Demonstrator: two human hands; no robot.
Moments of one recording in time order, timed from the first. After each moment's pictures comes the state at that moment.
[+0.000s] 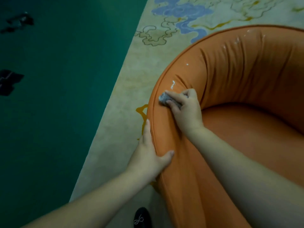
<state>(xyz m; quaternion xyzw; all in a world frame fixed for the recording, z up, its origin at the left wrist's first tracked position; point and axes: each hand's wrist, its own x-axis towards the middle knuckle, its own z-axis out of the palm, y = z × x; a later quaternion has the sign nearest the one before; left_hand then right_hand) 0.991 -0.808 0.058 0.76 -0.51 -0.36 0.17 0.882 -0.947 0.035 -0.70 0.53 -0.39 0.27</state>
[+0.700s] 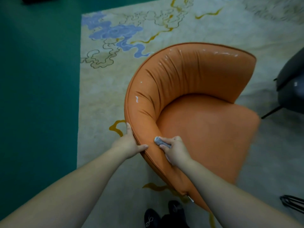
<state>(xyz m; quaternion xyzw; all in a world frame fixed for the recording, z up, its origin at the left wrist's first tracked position) 1.032 -0.855 0.103 0.67 -0.66 -0.30 -0.13 0.851 -0.792 0.045 -0.47 0.73 -0.25 0.43</state>
